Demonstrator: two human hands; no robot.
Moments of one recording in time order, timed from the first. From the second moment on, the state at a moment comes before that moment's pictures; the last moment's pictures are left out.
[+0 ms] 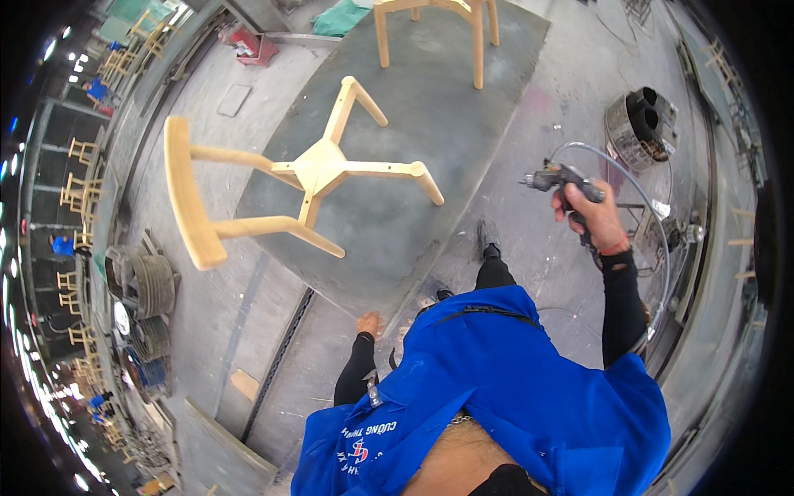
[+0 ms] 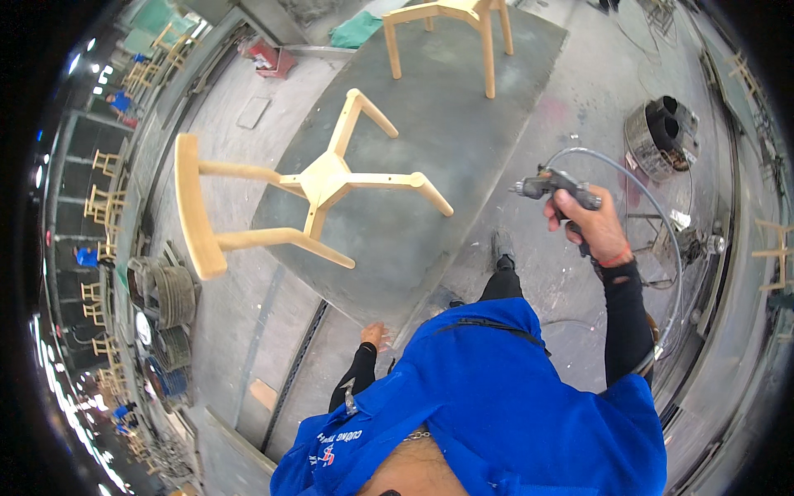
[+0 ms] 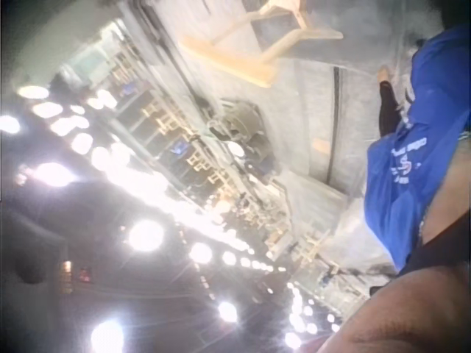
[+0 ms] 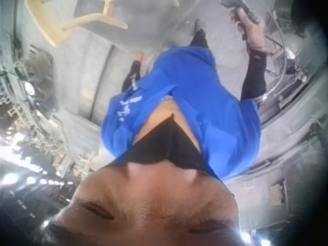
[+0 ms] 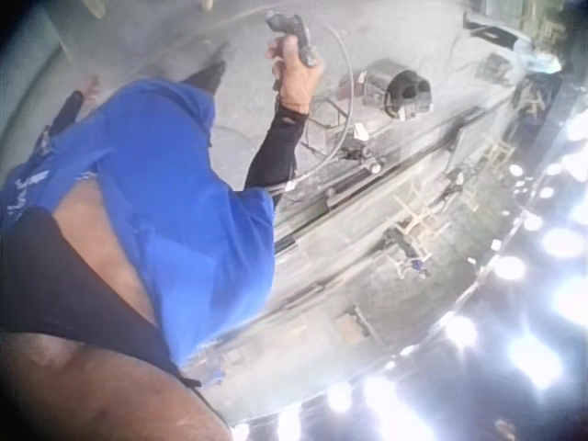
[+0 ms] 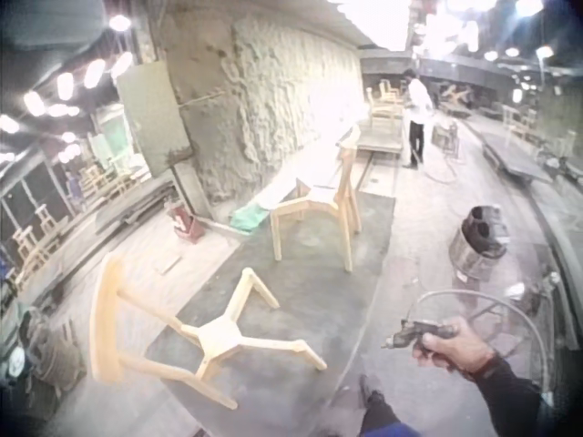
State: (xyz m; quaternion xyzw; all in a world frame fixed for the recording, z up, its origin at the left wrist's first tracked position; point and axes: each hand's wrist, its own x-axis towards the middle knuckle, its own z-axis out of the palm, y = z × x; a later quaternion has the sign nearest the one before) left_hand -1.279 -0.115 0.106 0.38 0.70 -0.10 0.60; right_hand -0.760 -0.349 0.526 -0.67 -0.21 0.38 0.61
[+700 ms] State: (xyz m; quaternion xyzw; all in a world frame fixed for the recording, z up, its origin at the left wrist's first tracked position) left_hand -1.055 -0.100 0.213 0.46 0.67 0.04 0.58; right_hand -0.586 -0.355 0.398 -0.56 -0.19 0.51 0.63
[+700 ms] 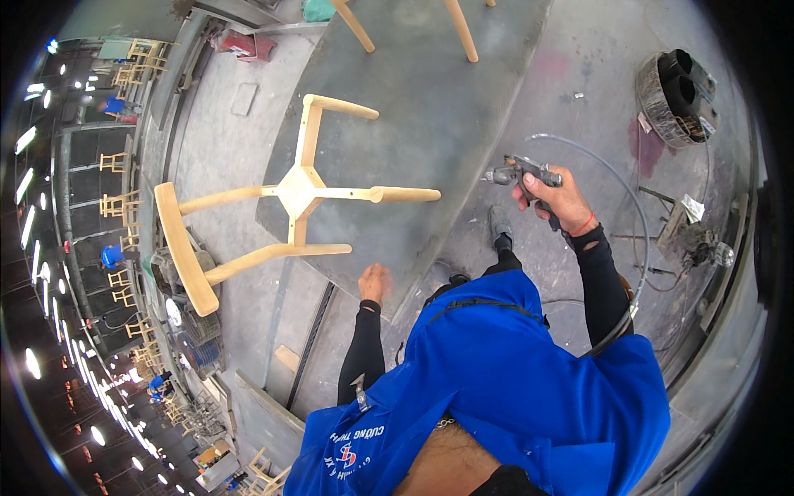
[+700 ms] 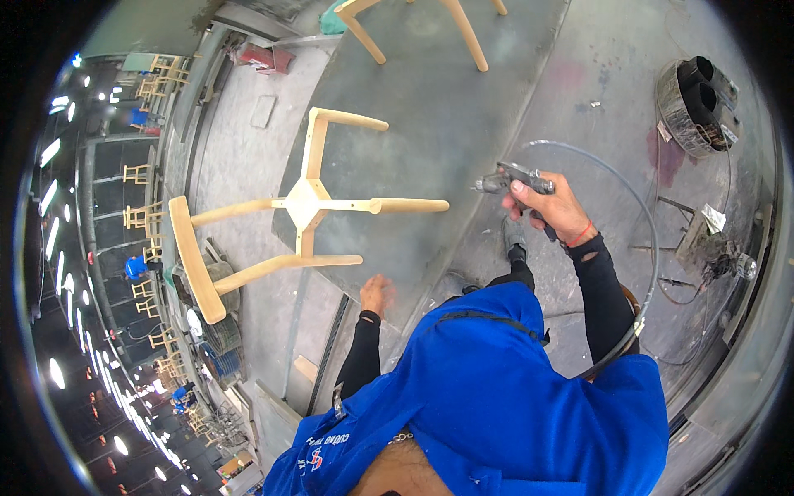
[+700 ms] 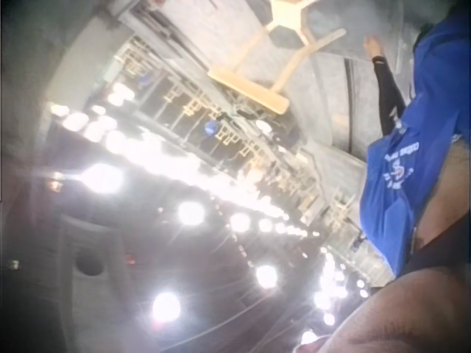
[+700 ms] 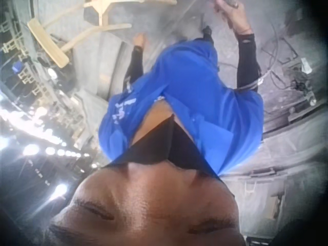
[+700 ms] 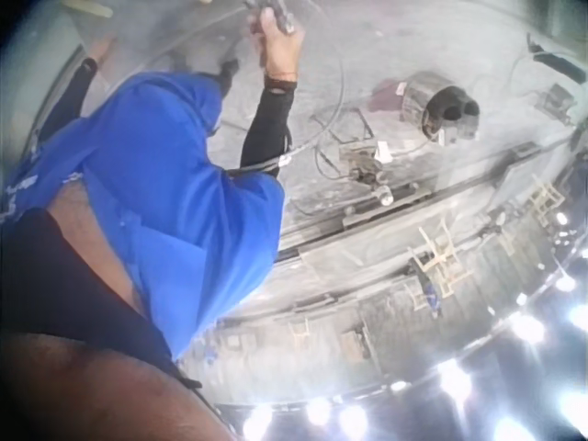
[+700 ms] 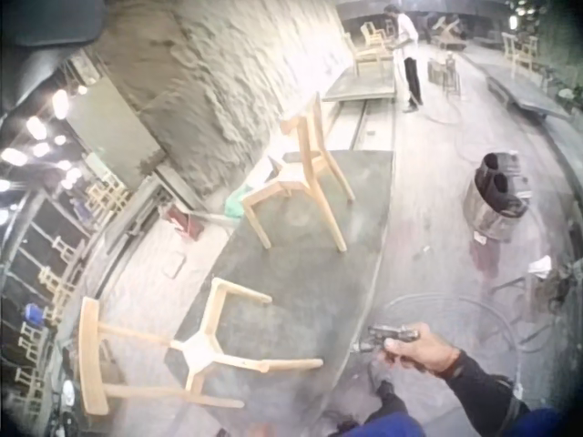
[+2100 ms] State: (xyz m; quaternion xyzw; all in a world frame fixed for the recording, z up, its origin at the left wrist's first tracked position) left_hand -1.057 -0.015 0.336 0.54 0.57 0.52 0.35; right_hand -0.675 -0.332 0.510 -0.52 -0.46 0.43 0.57
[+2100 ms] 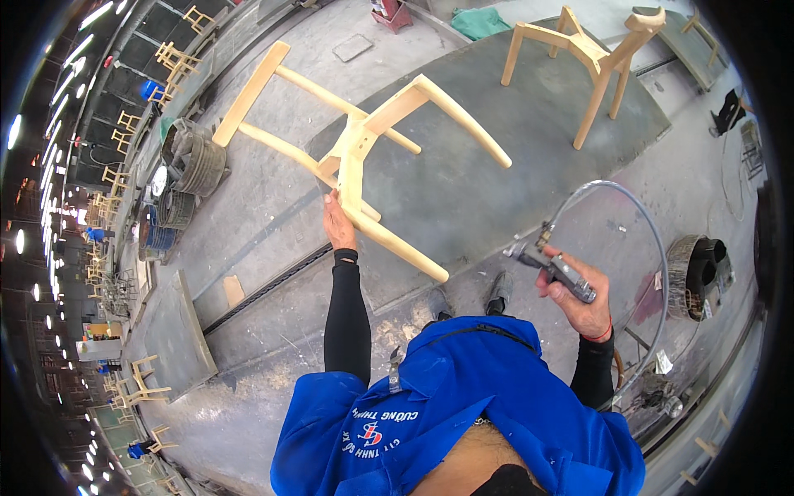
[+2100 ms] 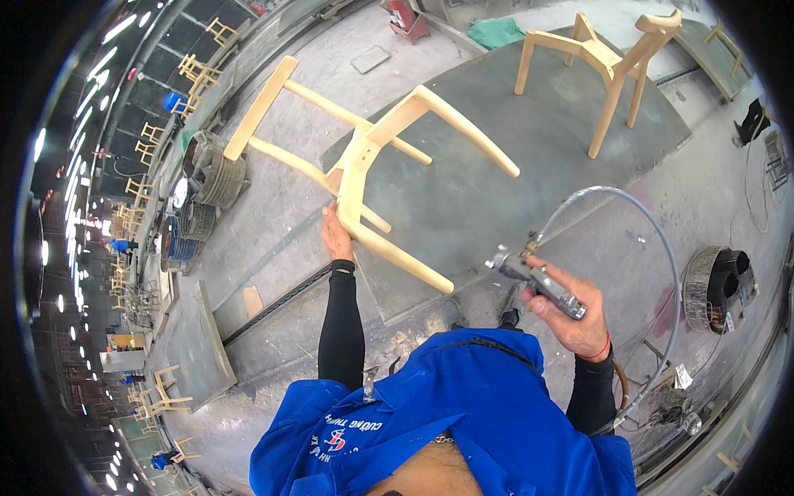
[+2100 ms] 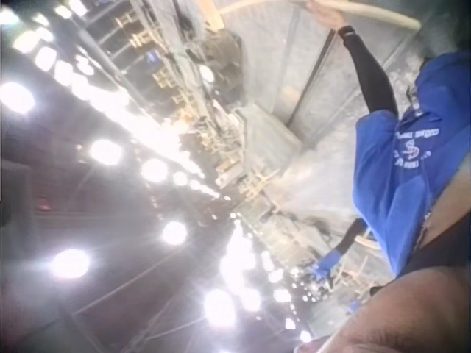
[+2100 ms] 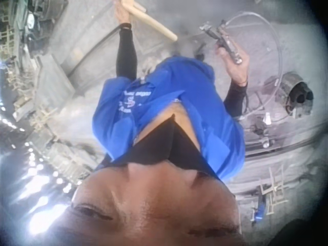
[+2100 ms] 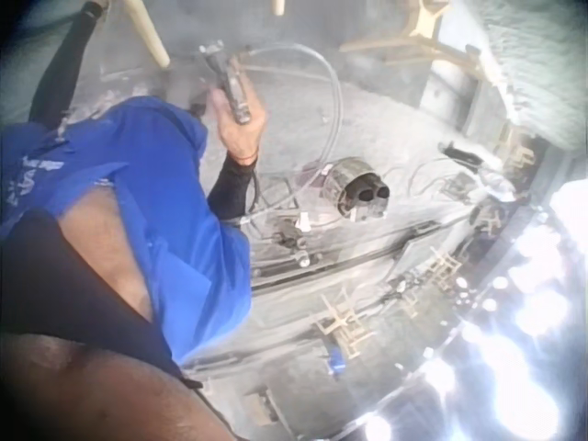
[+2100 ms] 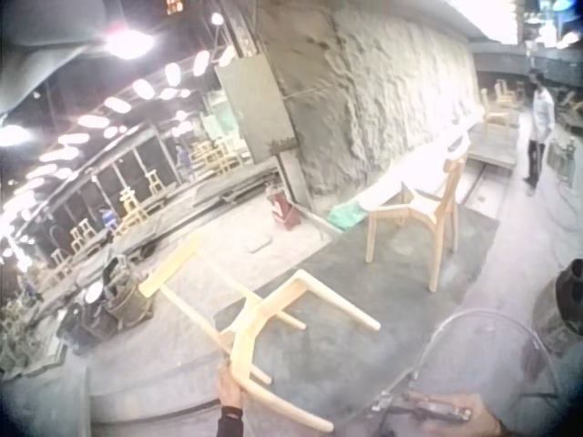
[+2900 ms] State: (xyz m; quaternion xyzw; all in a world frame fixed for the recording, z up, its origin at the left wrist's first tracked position) left_hand -1.065 0.022 0.352 0.62 0.56 0.47 0.27; right_hand -0.601 -0.391 0.391 -0.78 -0.19 0.31 0.51
